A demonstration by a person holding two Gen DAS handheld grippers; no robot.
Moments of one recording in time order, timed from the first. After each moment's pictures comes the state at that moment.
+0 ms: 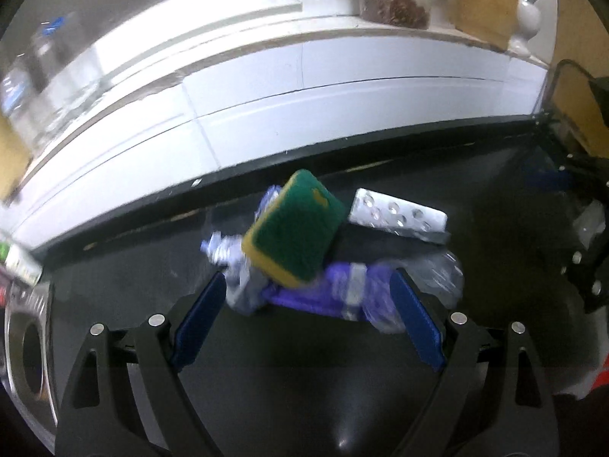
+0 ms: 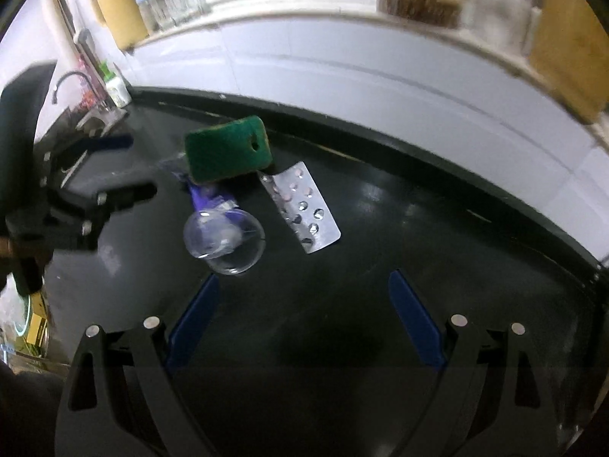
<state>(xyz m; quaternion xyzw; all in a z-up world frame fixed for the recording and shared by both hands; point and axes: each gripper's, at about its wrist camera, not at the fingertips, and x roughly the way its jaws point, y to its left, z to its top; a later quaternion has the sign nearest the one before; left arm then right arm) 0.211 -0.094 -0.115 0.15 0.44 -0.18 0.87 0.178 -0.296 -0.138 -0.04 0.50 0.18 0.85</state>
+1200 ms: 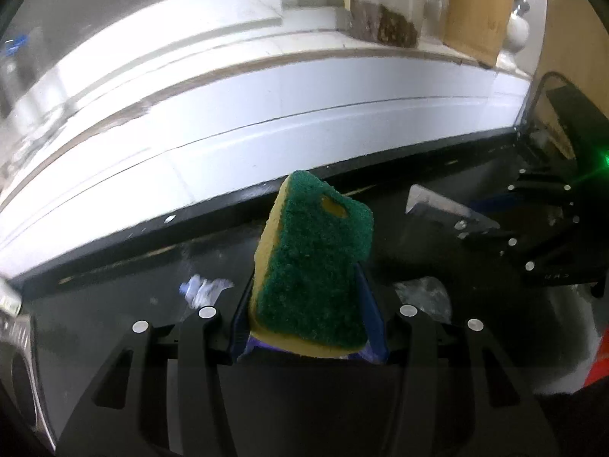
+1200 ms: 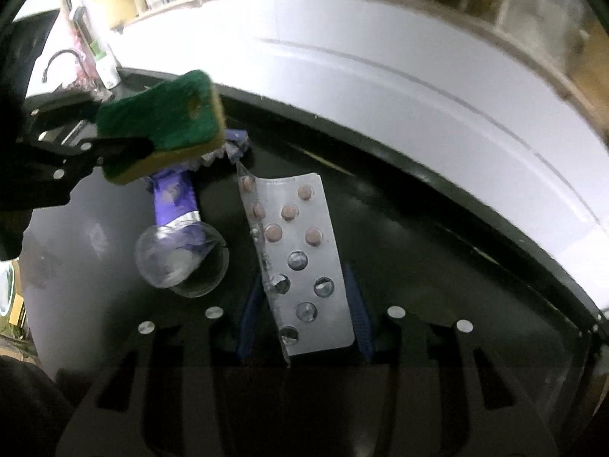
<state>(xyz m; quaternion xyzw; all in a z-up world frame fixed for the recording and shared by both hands) 0.227 -0.085 -0.093 0.13 0.43 -0.22 0.87 0.204 -0.291 -0.140 -0.08 0.49 0.17 0.85</state>
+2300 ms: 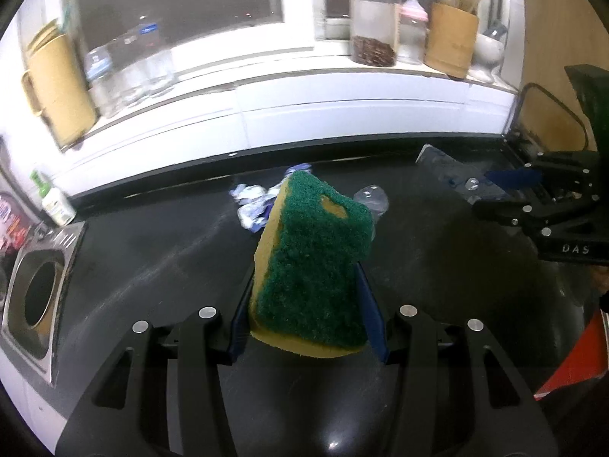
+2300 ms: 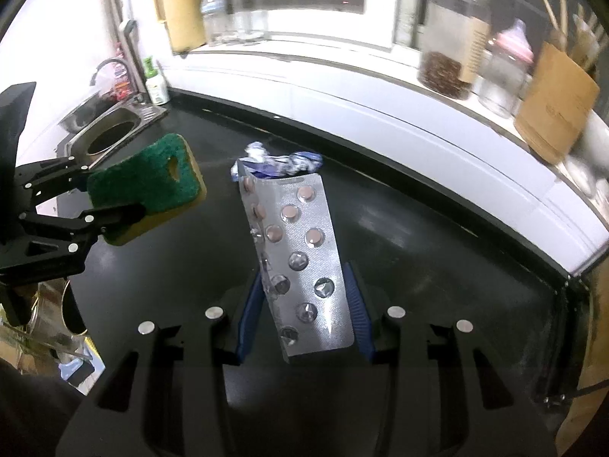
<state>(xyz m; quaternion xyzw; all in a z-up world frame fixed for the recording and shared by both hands) 0.051 -0.049 -0.053 0.09 0.41 -0.13 0.90 0.068 -0.256 -0.064 -0.09 0.43 0.20 0.87</state>
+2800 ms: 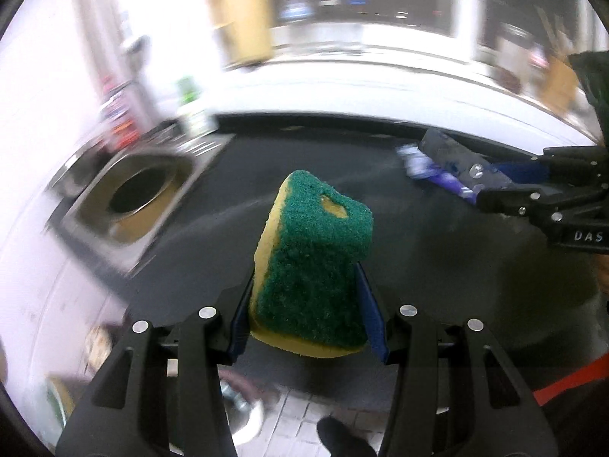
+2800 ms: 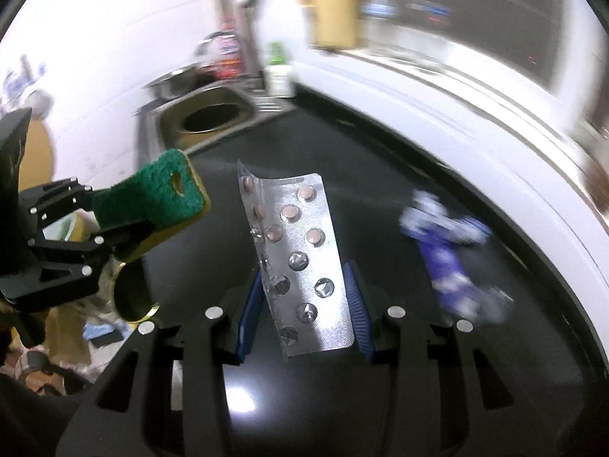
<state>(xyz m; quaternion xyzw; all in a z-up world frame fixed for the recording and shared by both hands) -0.061 0.138 -0.048 0.02 0.42 0.08 0.91 0.040 -0.029 -0.049 -0.14 0.41 0.38 0.82</state>
